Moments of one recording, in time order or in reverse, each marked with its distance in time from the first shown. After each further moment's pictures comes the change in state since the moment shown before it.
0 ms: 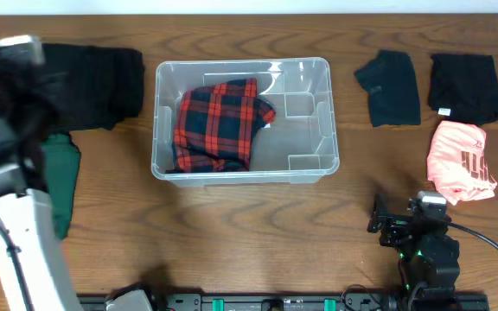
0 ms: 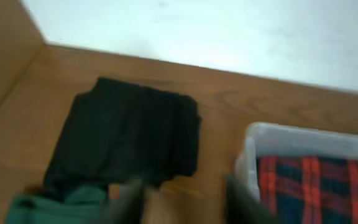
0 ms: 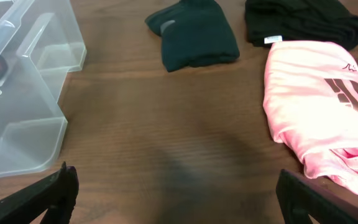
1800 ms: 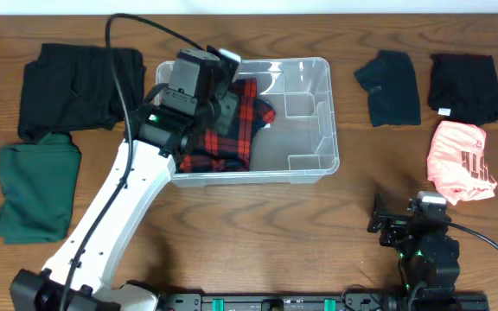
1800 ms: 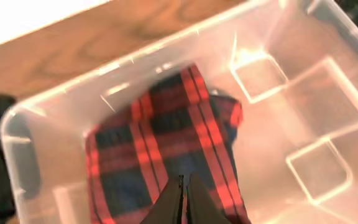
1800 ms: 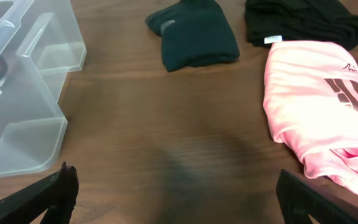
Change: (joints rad) left arm -0.838 0.246 -0.026 0.025 -0.330 -0.023; right arm 0.000 0.000 0.000 0.000 0.000 0.000
